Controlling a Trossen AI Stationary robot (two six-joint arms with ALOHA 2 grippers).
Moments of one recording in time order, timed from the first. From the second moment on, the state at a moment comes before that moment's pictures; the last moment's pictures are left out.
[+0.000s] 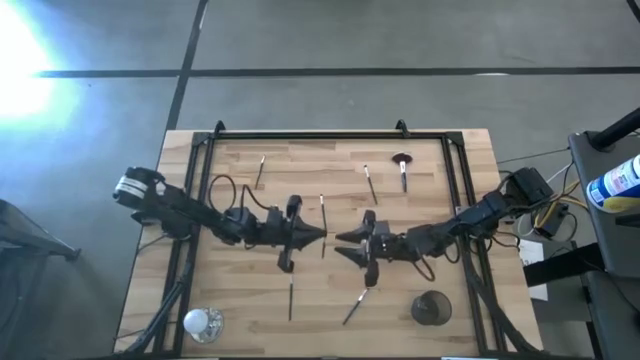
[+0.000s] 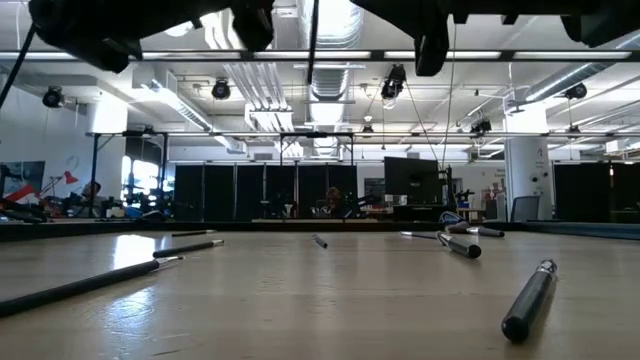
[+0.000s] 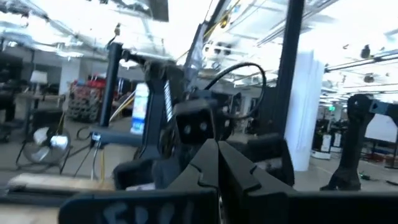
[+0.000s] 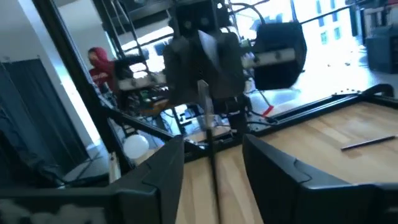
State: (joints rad) left arm -0.24 1.56 0.66 1.30 -0.14 -0.10; right arm 0.39 1.58 0.66 1.02 0.48 0.32
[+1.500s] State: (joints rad) left arm -0.23 1.57 0.71 1.26 -0.10 -0.03; right arm 0.35 1.47 0.79 0.62 0.44 0.29
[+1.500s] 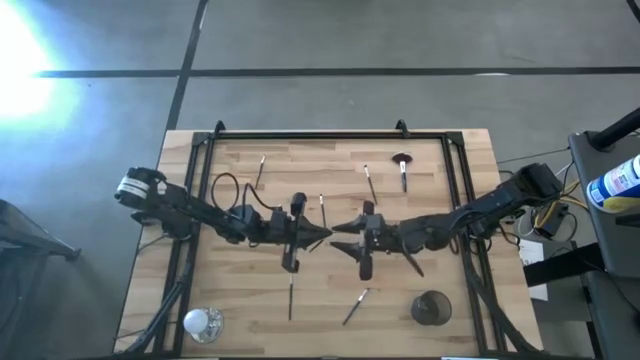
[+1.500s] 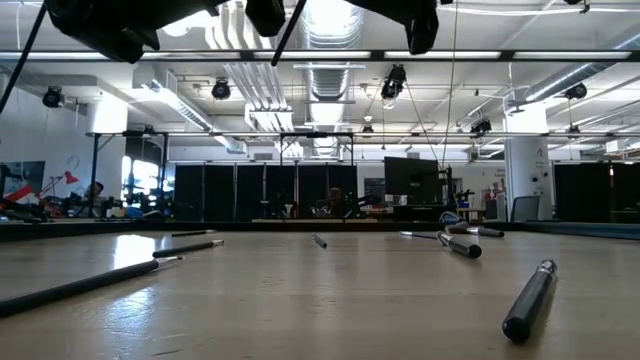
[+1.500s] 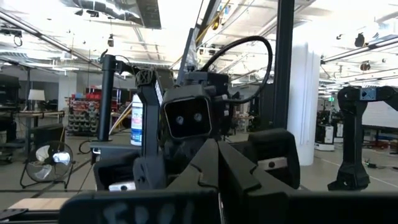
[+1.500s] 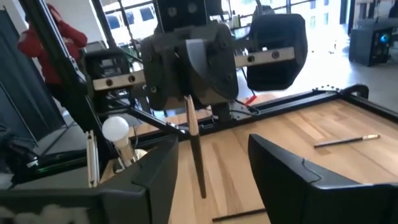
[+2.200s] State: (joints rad) left arm -0.22 1.49 0.68 1.23 -0.10 -0.05; right arm 0.34 1.57 0.93 0.52 0.39 0.18
